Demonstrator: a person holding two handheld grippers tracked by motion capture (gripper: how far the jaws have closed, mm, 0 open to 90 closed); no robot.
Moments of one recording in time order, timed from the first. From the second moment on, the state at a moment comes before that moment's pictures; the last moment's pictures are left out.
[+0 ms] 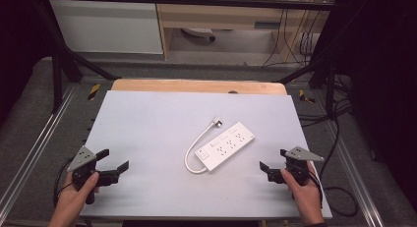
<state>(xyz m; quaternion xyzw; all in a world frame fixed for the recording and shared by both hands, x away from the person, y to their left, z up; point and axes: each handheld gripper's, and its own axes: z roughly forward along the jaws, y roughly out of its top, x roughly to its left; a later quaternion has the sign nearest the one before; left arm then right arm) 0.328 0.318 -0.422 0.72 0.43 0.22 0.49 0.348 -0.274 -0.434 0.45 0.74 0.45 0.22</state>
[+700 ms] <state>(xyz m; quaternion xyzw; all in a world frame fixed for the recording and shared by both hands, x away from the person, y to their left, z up) 0.325 0.319 -0.421 0.73 0.43 0.22 0.49 0.350 -0.248 -0.412 0.42 0.74 0.47 0.22</state>
